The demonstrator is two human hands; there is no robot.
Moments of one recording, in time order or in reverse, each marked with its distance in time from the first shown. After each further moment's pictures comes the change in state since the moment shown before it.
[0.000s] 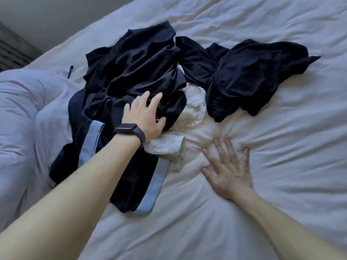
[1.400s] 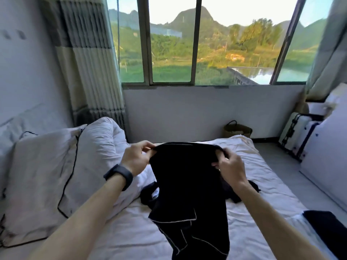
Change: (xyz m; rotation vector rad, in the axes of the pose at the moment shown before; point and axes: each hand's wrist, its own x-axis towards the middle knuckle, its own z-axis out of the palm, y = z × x) left_hand -0.588 -0.126 -0.387 -1.002 0.689 -0.150; right_hand -0.326 -0.217 -0.593 0.991 0.463 -0.072
